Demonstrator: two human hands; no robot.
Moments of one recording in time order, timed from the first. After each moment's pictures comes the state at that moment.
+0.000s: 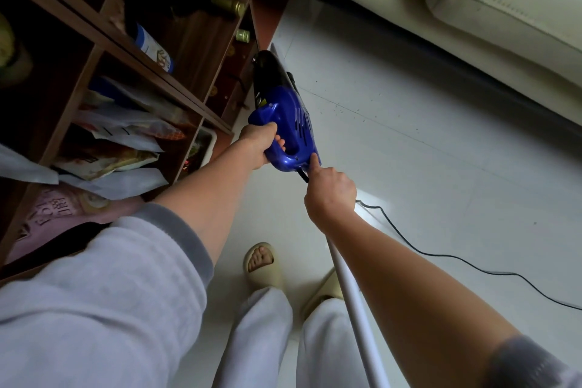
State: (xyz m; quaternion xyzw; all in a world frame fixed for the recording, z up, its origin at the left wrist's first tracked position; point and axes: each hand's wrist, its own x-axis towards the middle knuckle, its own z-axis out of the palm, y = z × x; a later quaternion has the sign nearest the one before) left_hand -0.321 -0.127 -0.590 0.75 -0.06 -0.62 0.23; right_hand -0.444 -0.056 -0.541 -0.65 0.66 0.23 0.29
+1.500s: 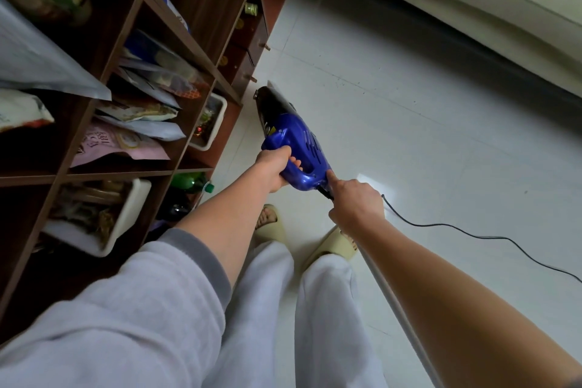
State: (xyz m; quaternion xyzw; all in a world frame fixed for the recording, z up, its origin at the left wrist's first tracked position) left_hand -0.360 0.005 -0.523 0.73 0.04 -0.65 0.22; right_hand -0.505 0.048 -0.475 -0.69 0.59 0.28 0.31
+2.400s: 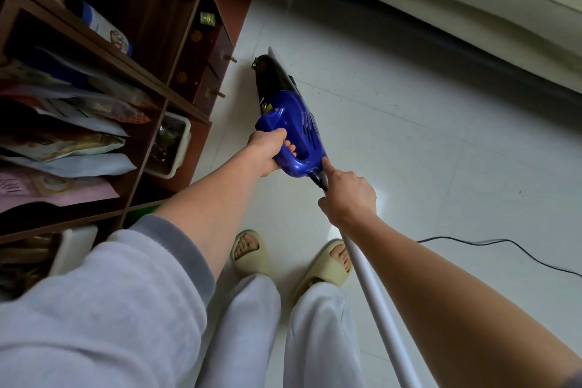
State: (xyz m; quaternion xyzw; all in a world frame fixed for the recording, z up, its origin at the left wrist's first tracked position) left_hand -0.403 -0.072 -0.584 0.73 -0.07 -0.64 0.20; right_hand -0.537 0.002 -0.548 -0.62 0.69 0.20 0.32
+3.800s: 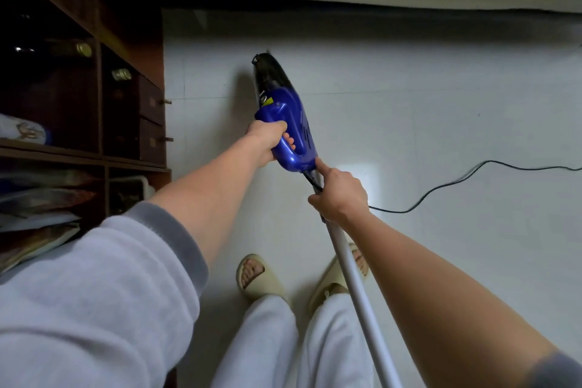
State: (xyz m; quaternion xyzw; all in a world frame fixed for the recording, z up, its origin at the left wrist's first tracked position) left_hand -0.496 -0.099 -0.584 0.69 -0.25 -0.67 0.09; right_hand -0.582 0.028 -0.560 -0.43 0.80 0.07 0.41
